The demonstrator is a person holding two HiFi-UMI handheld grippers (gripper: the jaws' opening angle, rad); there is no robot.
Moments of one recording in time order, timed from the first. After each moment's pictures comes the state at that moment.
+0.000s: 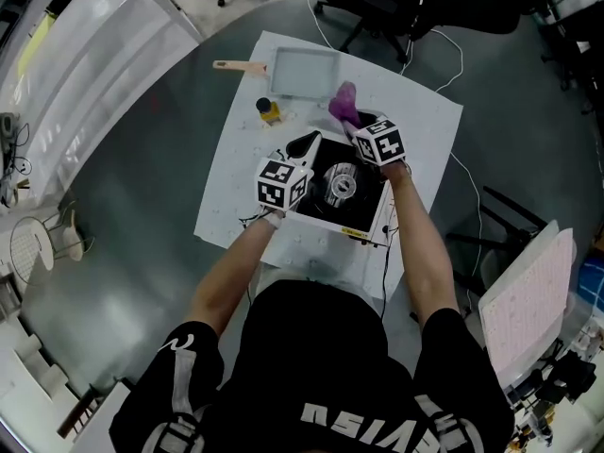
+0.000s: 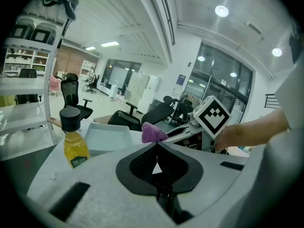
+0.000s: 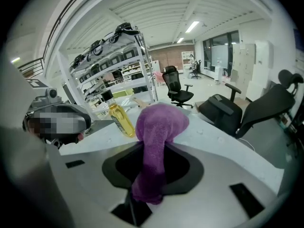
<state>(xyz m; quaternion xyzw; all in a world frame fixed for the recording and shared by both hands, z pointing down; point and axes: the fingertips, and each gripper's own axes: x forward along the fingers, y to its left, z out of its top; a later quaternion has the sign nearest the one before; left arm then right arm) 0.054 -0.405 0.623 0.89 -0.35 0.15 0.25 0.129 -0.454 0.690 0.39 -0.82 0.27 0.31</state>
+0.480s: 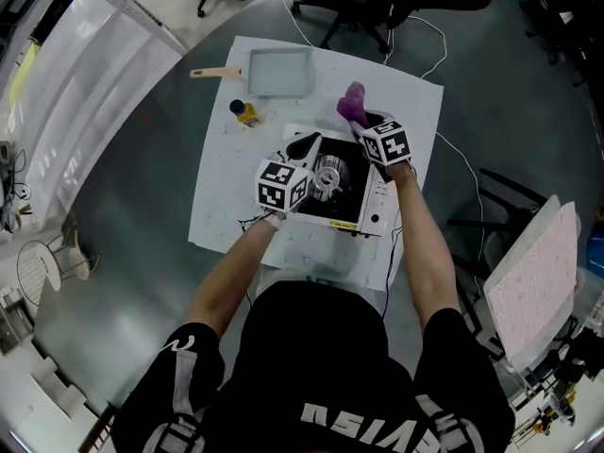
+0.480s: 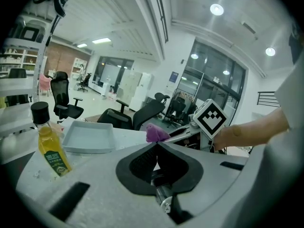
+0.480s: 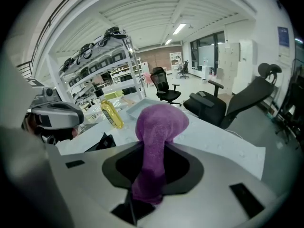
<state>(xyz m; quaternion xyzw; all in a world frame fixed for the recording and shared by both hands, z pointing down) 0.110 -0.379 0.621 0.91 -0.31 0.16 0.25 0.211 -0.421 0.694 0.45 -0.79 0.29 0.30</state>
